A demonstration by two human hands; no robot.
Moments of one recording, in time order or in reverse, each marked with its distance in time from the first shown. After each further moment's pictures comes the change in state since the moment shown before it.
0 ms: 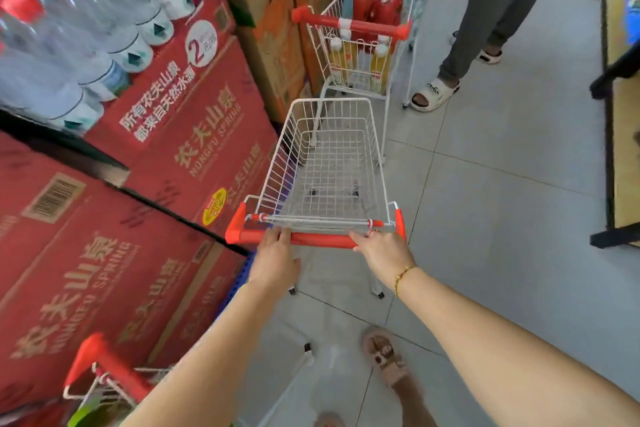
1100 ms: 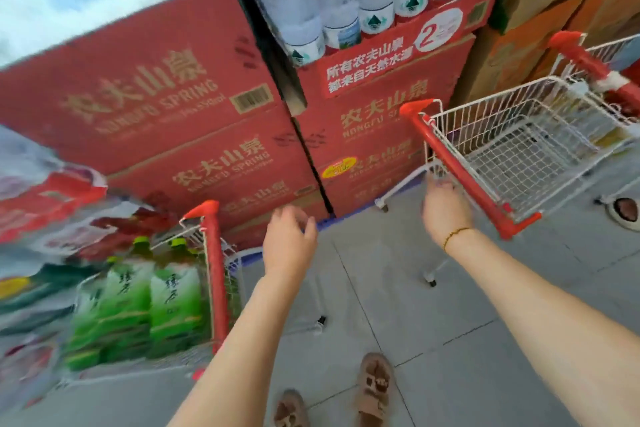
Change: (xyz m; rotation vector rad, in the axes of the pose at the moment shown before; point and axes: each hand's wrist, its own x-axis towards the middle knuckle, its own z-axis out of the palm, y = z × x) left_hand -0.067 -0.036 -0.057 -0.465 0.627 -0.773; right_hand 0.162 -0.060 -0.090 -0.055 0.036 -0.223
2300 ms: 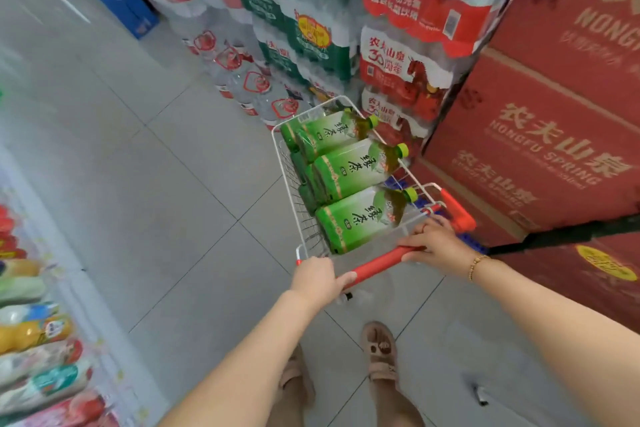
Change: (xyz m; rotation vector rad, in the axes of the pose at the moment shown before) left_hand -0.199 -0.231 -0.027 -0.045 -0.330 -0.819; right_hand -0.089 -0.303 0.123 -0.332 -0.694 -1.585
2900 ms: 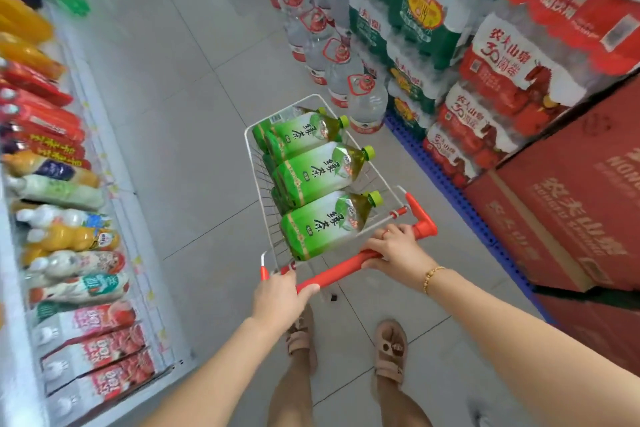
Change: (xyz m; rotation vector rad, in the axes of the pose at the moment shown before) left_hand -0.065 -0.130 0.050 -0.197 0.140 -0.385; right_hand 0.088 -0.148 0.040 -0.166 -0.044 -0.313
